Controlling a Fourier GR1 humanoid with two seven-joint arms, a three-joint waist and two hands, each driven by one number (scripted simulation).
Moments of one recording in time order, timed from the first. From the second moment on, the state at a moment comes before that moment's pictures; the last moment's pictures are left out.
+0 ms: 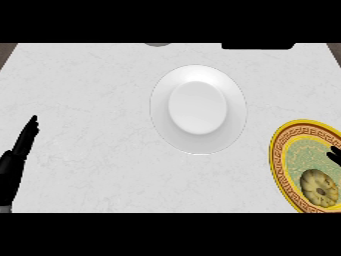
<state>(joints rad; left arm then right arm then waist) 0.08 0.43 -0.03 -1.46 -0.04 0.14 -0.14 0.36 -0.68 -0.09 -1.96 0.59 0.32 -0.10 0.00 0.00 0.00</state>
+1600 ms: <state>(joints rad) 0.08 0.33 0.11 -1.52 -0.15 0.00 -0.11 0.11 -0.48 -0.07 -1.56 0.90 0.37 -0.32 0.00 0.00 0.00</state>
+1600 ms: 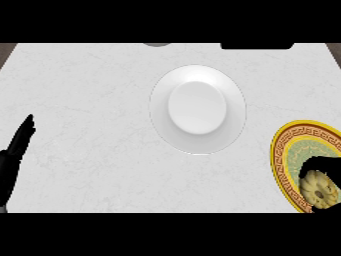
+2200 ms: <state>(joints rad) 0.06 0.29 0.10 -1.49 -0.19 0.00 -0.14 -0.26 -0.52 -0.25 -1.11 0.93 0.32 -0.19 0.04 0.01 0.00</state>
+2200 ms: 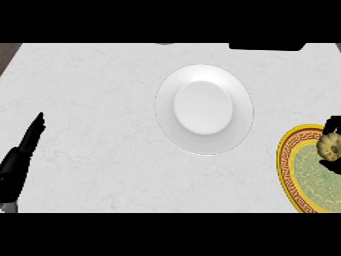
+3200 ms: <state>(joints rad) 0.11 0.30 0.14 -1.51 -0.19 -0.01 -0.14 -0.48 -0.51 -0.37 -1.22 0.75 0.11 -0.34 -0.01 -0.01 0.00</state>
